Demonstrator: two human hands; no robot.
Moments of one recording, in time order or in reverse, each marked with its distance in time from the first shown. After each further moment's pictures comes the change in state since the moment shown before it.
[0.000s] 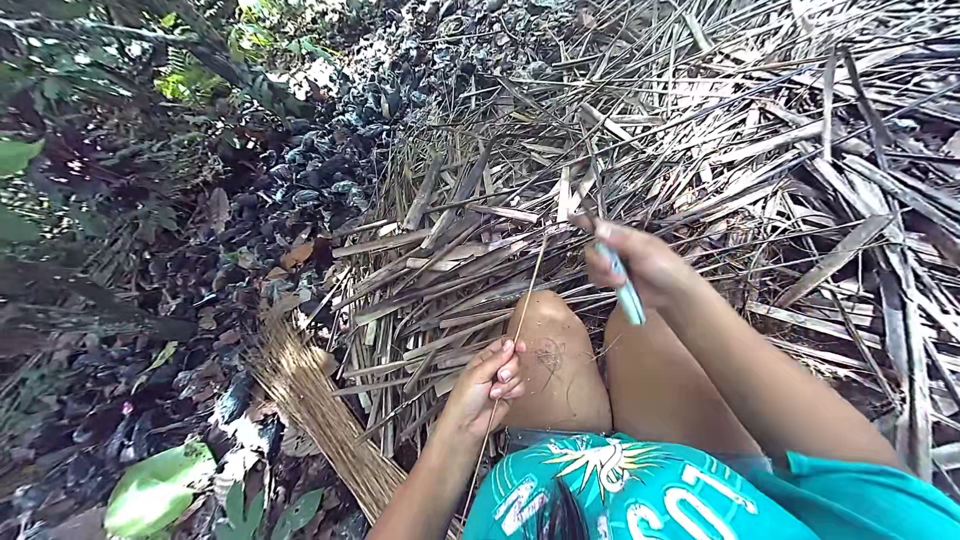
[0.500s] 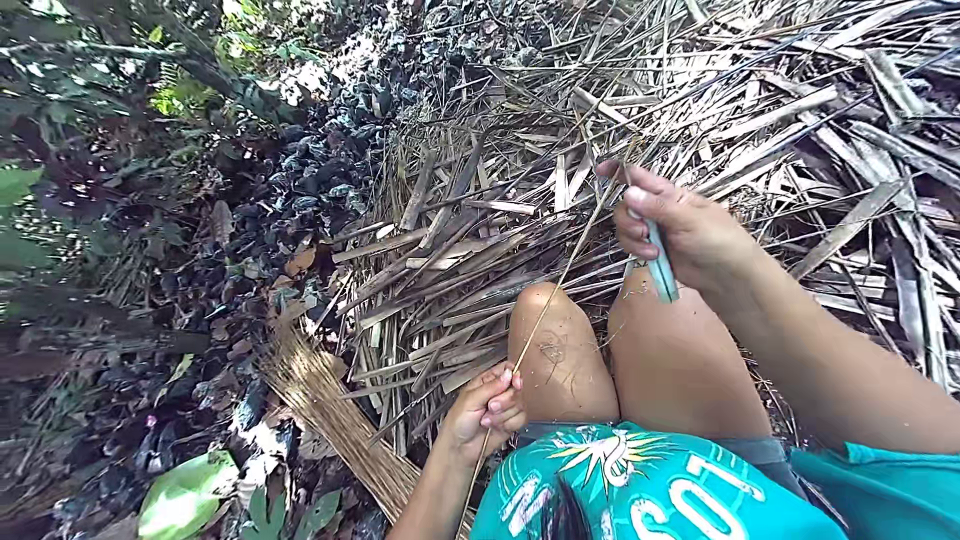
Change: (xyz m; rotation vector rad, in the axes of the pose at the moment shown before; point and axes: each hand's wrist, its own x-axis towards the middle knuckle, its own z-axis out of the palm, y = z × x) left_hand -0.020 -0.008 -0.024 -0.090 -0.261 -0.131; right_hand -0.027 -0.048 0.011 -0.144 0.057 -0.201
